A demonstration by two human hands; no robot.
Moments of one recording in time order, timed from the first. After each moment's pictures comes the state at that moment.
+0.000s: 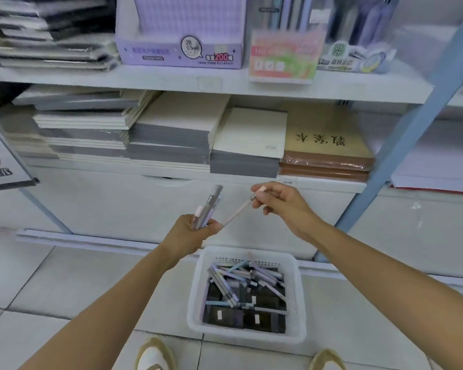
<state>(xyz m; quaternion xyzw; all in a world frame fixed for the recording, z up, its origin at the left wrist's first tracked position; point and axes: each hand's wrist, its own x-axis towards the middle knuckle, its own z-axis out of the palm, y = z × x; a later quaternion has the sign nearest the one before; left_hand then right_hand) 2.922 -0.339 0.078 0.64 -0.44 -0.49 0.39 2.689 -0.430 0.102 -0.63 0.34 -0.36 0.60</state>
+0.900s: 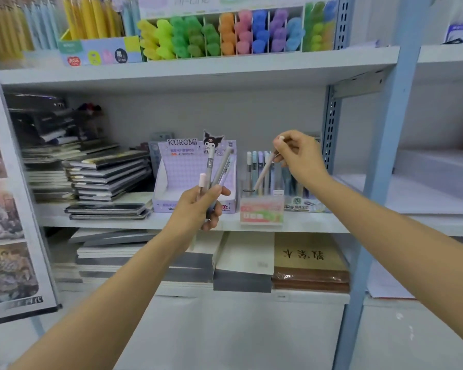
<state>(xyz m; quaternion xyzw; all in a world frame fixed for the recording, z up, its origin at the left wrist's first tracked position) 2.905 -0.387 0.351 0.44 -0.60 -0.35 0.57 2.688 -0.490 0.415 -0.71 0.33 -0.59 0.19</state>
